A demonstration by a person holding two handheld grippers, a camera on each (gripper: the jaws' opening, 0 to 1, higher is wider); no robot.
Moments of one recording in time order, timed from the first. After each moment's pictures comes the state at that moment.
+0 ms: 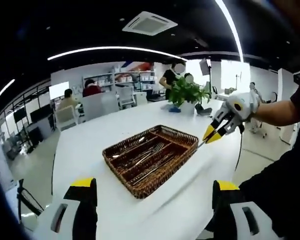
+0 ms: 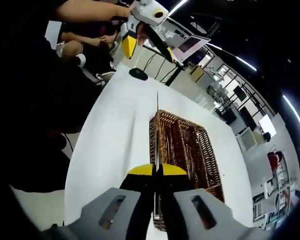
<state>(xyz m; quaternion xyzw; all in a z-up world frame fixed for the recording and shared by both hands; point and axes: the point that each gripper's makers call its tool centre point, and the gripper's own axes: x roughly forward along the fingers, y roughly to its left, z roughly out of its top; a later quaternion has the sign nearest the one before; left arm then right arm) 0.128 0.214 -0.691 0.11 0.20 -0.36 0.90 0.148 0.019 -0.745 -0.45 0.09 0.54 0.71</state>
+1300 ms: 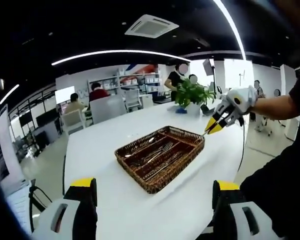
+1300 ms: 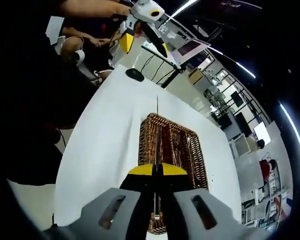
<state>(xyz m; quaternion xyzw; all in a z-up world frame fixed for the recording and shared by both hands) 0.126 0.241 -0.684 0.12 0.19 -0.34 0.91 0.174 0.021 -0.723 -0.48 0.07 0.52 0.70</state>
